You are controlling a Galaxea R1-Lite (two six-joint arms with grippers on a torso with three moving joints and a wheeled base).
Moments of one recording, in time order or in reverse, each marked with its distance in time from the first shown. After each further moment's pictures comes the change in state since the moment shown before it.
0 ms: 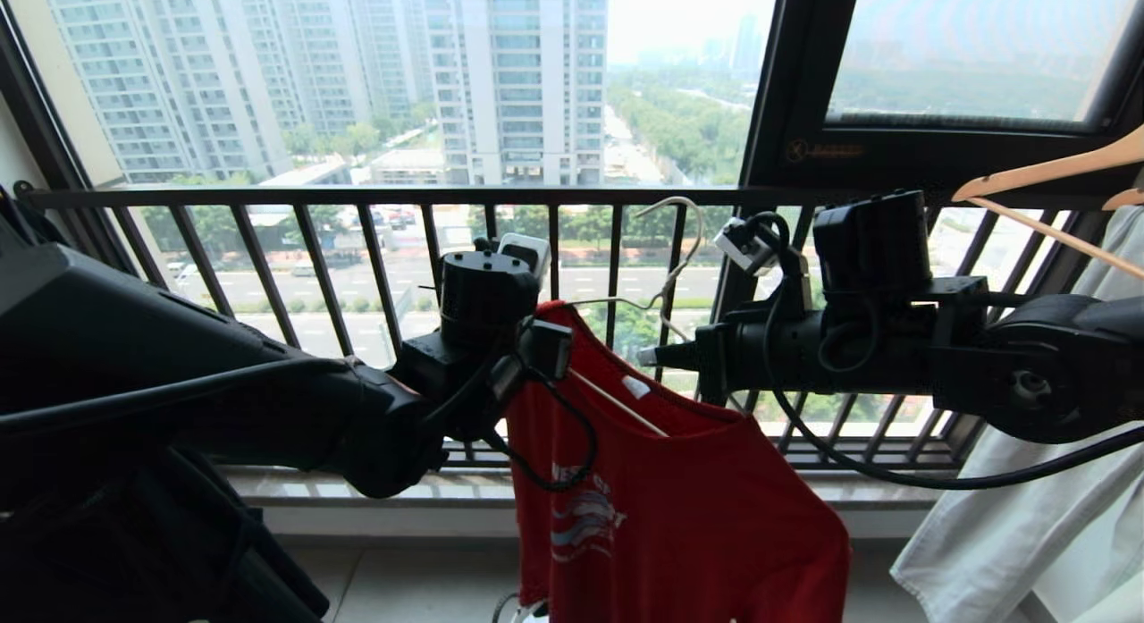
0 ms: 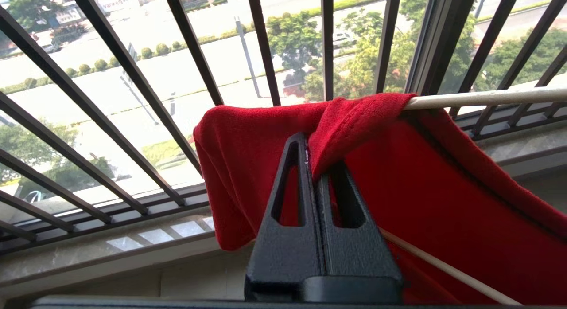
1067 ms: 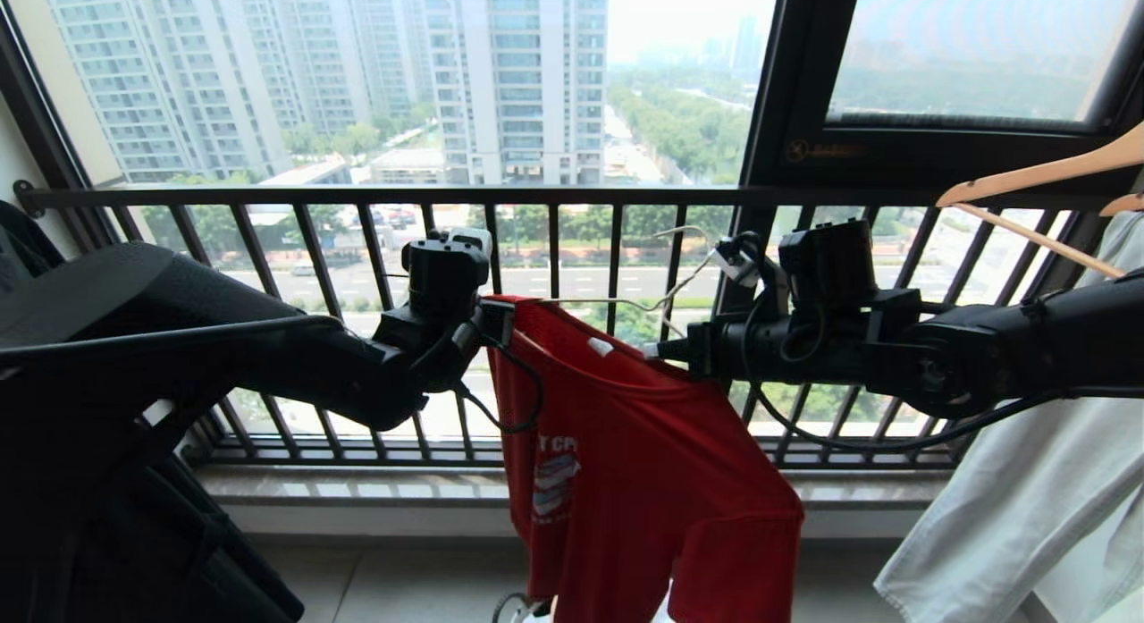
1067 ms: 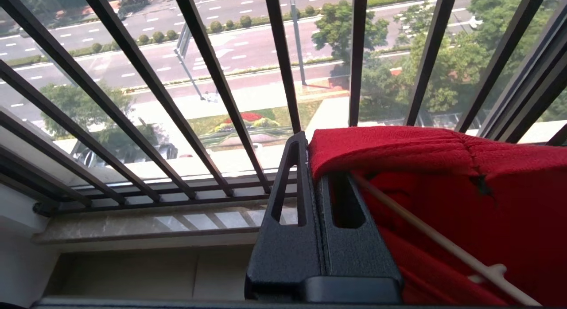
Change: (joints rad) left arm 0.207 0.147 -0.170 0.040 -0.005 0.009; right arm -0.091 0.156 -0.066 -0.061 -0.001 0.042
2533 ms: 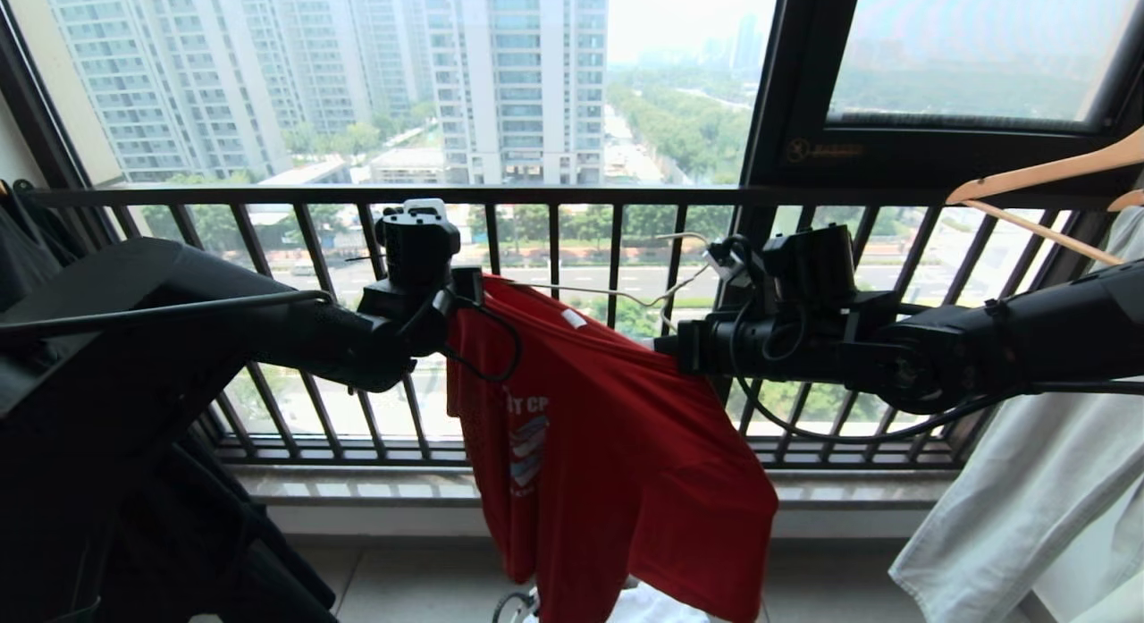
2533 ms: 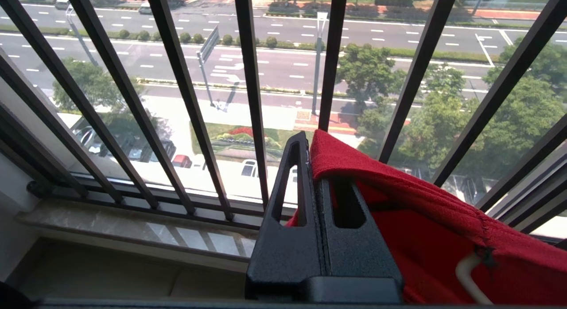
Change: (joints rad) left arm 0.103 0.071 -0.169 -0.004 0.057 -0.118; right arm -0.006 0.045 -0.037 -0.005 -0.080 0.005
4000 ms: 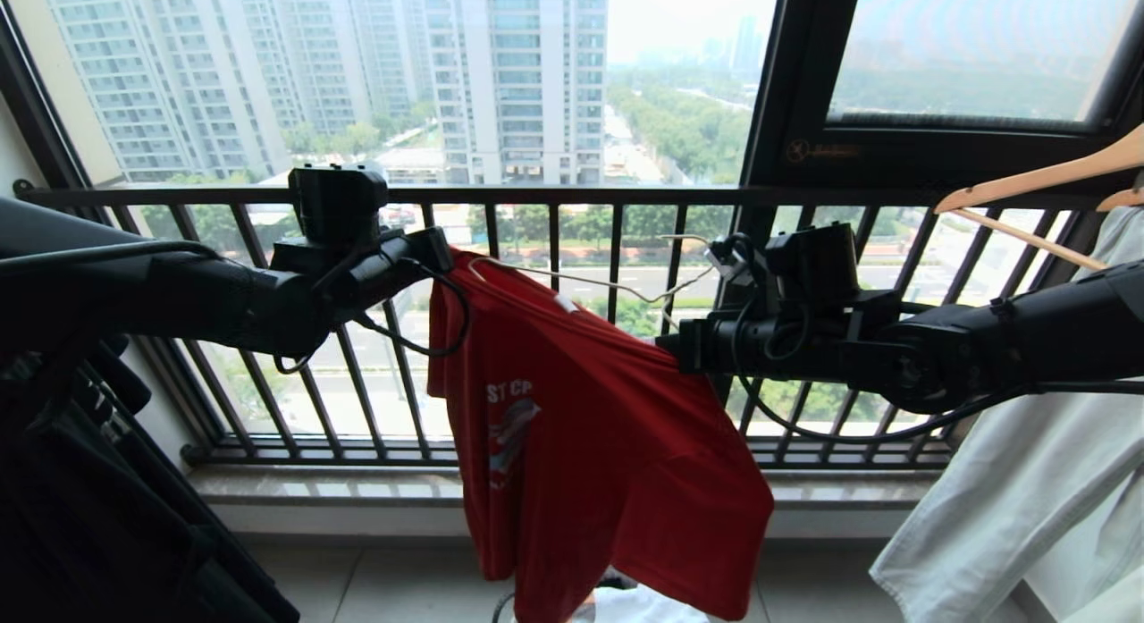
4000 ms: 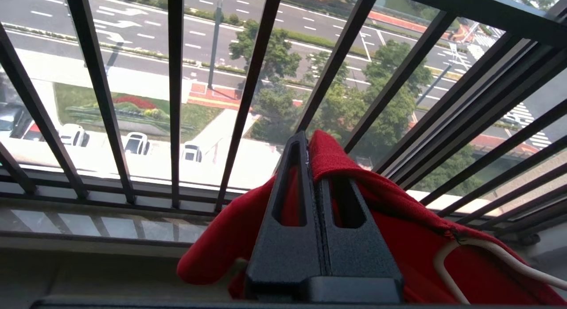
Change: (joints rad) left arm 0.099 -0.168 0.047 0.142 -0.368 -0.255; right arm 0.001 -0.005 0.002 0.002 -0.001 -0.005
